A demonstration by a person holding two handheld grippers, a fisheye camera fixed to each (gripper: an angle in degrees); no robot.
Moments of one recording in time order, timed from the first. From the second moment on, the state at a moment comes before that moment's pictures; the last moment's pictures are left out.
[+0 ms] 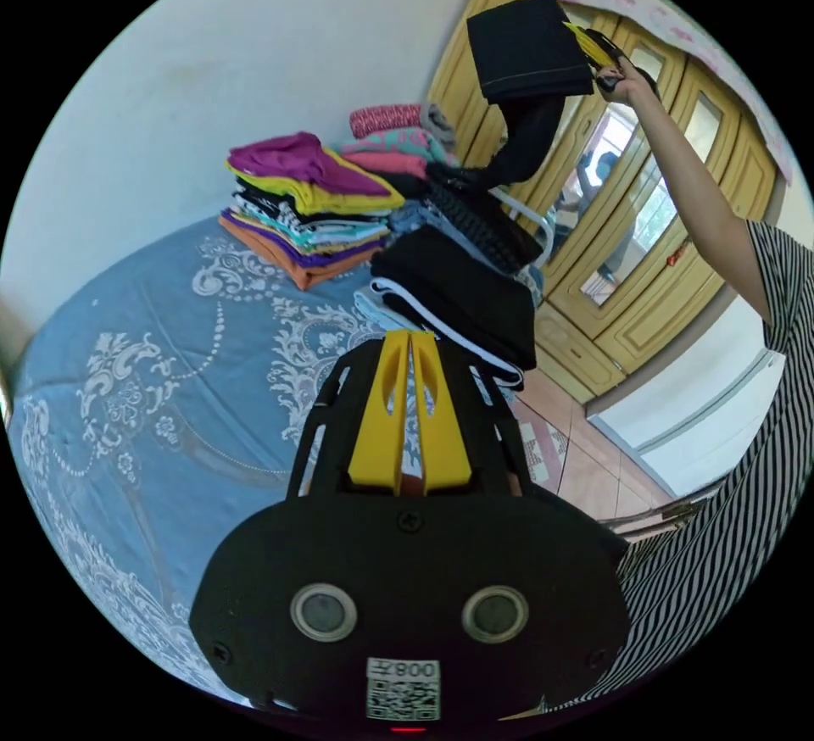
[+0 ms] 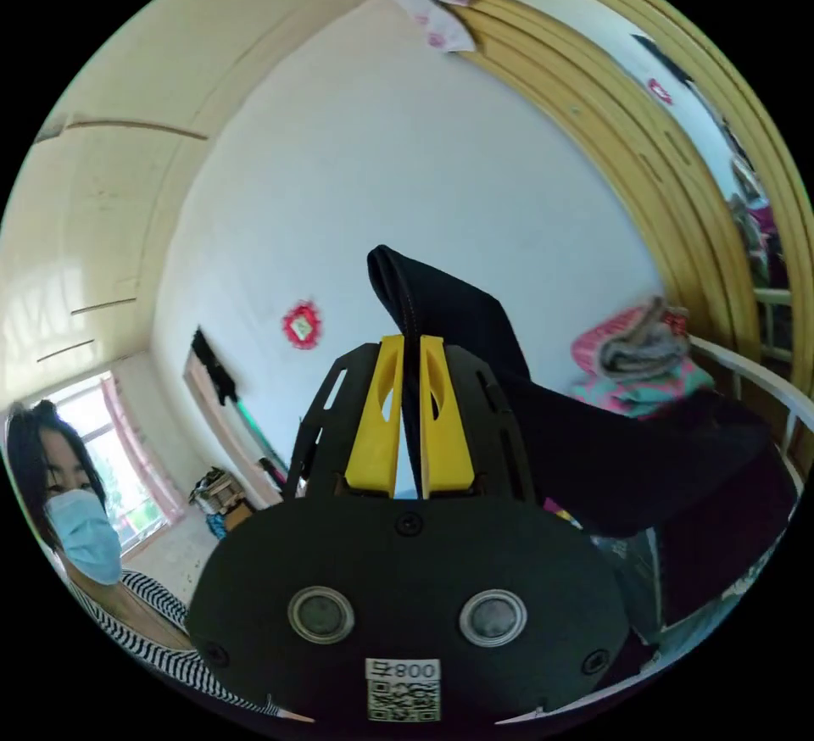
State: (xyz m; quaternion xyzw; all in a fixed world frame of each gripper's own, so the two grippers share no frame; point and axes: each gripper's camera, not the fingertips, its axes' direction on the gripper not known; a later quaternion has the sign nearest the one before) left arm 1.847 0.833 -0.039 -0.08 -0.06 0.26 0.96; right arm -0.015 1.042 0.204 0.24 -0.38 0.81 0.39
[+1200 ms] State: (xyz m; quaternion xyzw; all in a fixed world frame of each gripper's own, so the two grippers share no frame) left arm 1.330 1.344 -0.421 0.15 -0.21 0.04 0.96; right arm 0.048 0.277 -0.108 0.41 -0.74 0.50 0.19
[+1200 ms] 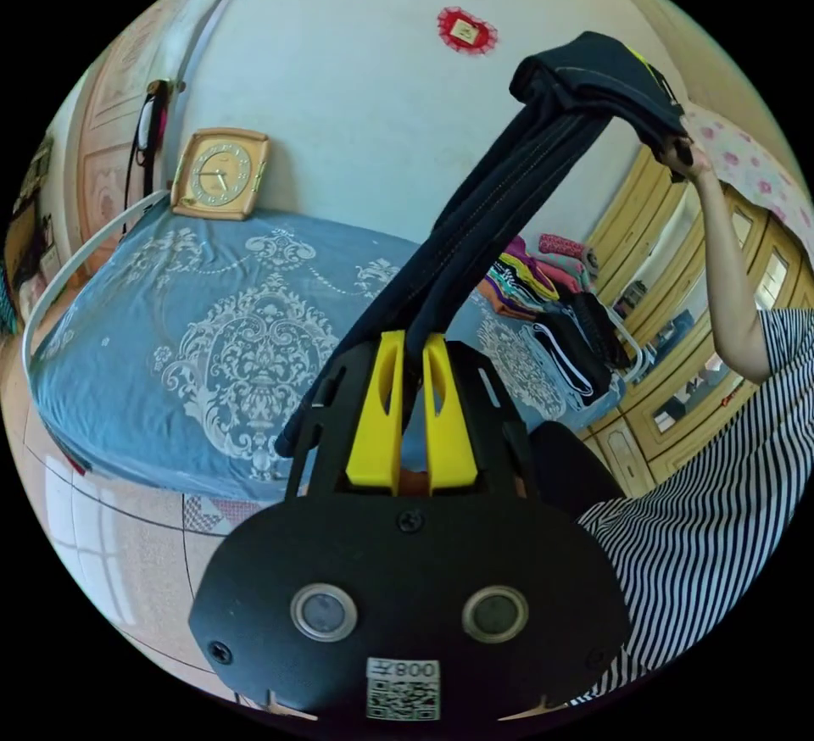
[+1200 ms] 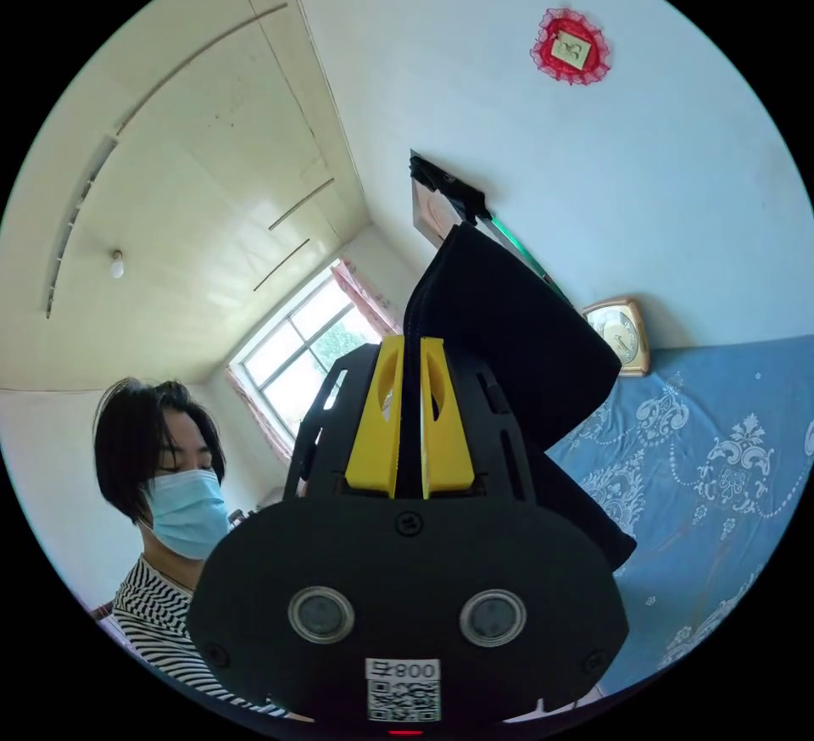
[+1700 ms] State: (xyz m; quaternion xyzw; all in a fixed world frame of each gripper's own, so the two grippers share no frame) left arm 1.226 1.355 -0.504 0.22 -0.32 0.04 0.92; right arm 0.045 0.149 -0.172 0.39 -0.73 0.53 0.19
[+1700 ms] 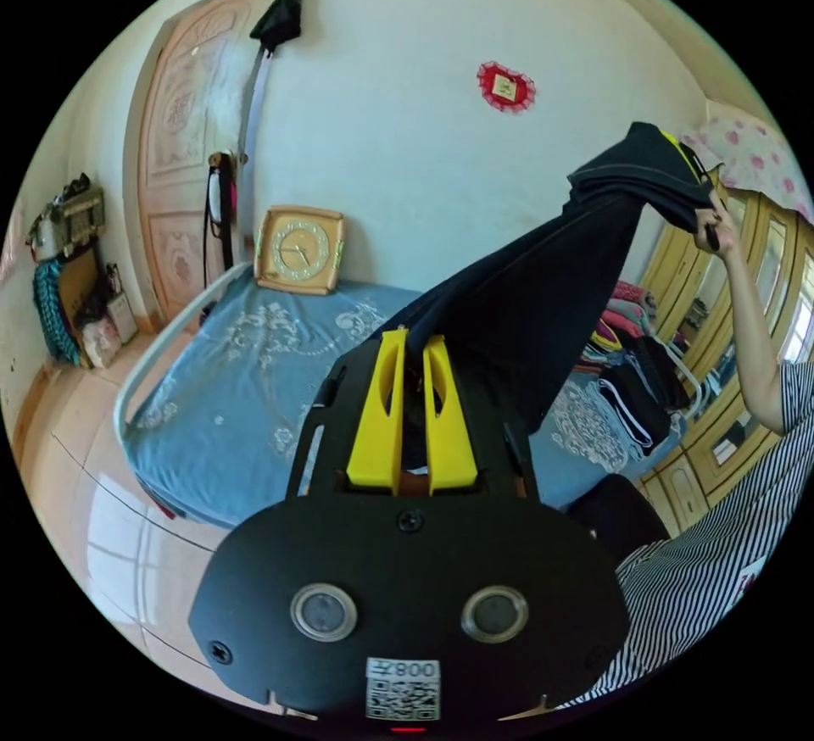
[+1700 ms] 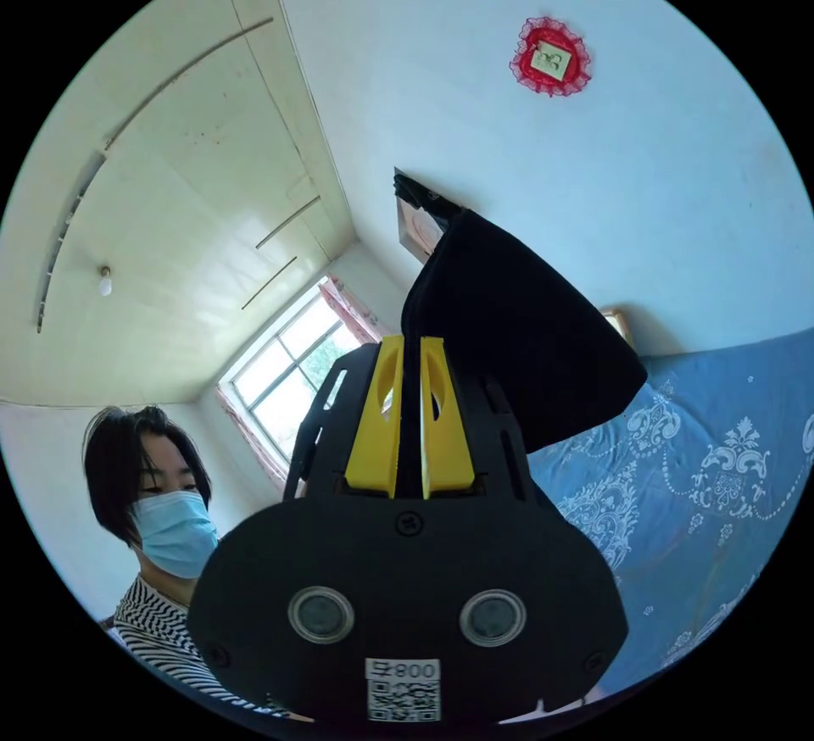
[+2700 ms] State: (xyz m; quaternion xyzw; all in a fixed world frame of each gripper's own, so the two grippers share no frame) left arm 1.016 1.307 -0.318 -0.11 -0.32 -0.07 0.94; right arm -0.342 -0.071 -0.385 -0.05 -0.76 0.40 0.51
